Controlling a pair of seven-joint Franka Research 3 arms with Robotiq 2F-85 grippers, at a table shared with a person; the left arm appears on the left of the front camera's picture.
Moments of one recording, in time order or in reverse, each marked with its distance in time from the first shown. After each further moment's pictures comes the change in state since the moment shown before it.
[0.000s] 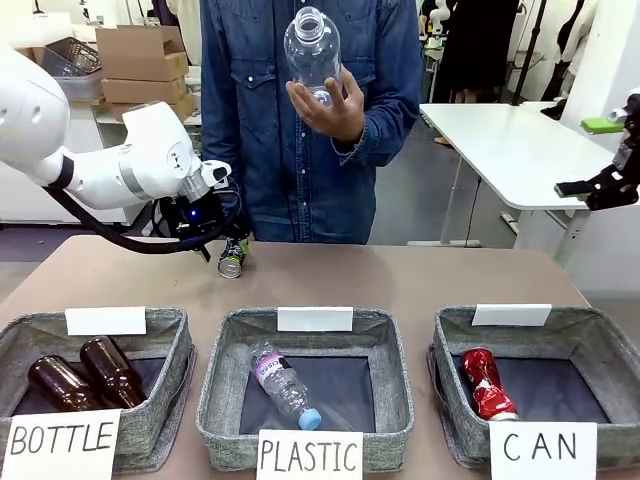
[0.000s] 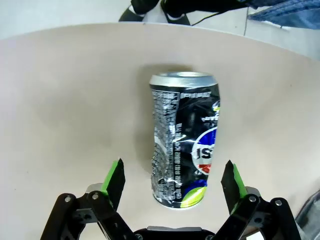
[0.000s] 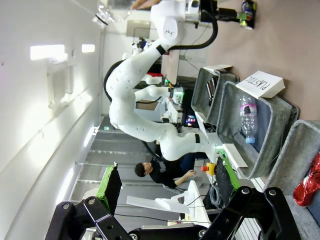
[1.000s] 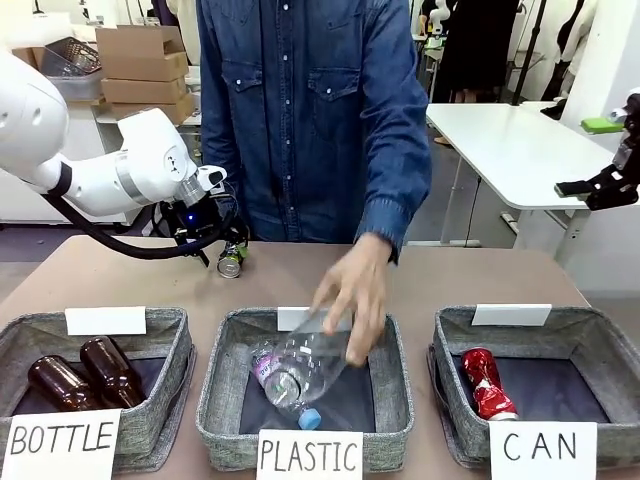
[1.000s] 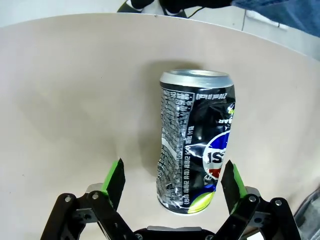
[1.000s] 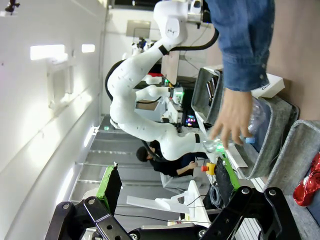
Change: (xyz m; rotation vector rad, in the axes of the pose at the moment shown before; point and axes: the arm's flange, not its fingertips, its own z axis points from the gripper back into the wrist) left arm 0.000 0.009 -0.009 -0.025 0.015 0.022; right arm 0.000 0.000 0.000 0.000 0.000 0.000
